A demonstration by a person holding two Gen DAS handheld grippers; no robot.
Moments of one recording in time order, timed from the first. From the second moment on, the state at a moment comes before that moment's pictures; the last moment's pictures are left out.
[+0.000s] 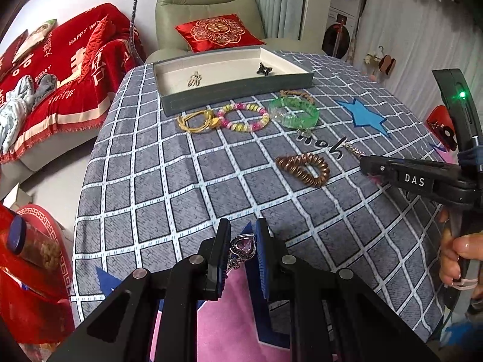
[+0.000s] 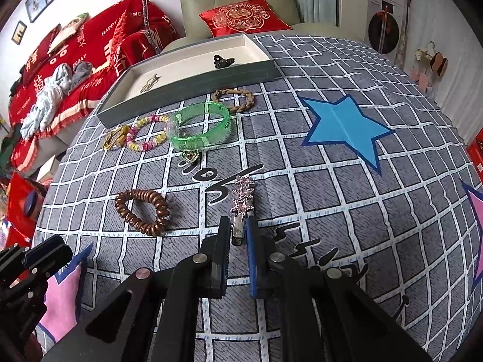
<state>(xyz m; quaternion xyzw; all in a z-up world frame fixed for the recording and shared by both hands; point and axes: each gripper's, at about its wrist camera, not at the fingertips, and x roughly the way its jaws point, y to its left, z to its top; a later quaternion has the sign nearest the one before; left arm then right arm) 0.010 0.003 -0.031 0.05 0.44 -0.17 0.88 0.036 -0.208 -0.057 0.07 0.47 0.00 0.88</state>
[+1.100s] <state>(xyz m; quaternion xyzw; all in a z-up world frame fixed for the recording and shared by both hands) 0.049 0.014 0.012 0.00 0.42 -0.16 0.89 0.064 -0.220 -0.025 0.09 0.44 0.03 0.89</state>
